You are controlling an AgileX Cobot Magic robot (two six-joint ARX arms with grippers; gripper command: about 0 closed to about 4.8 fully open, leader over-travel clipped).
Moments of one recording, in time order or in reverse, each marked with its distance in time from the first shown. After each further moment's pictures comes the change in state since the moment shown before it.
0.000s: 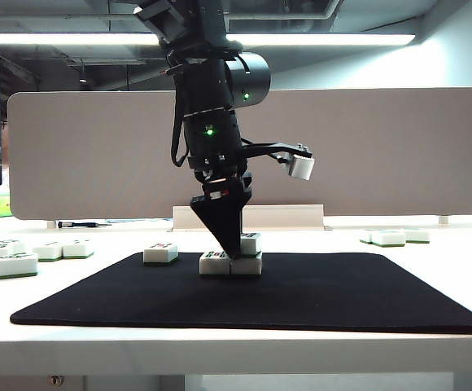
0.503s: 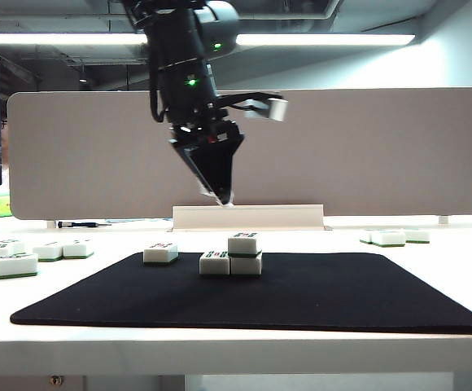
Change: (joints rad) left arm 0.061 -0.119 0.002 0.013 -0.005 -0.297; right arm 0.000 0.000 0.000 -0.031 0.000 0.000
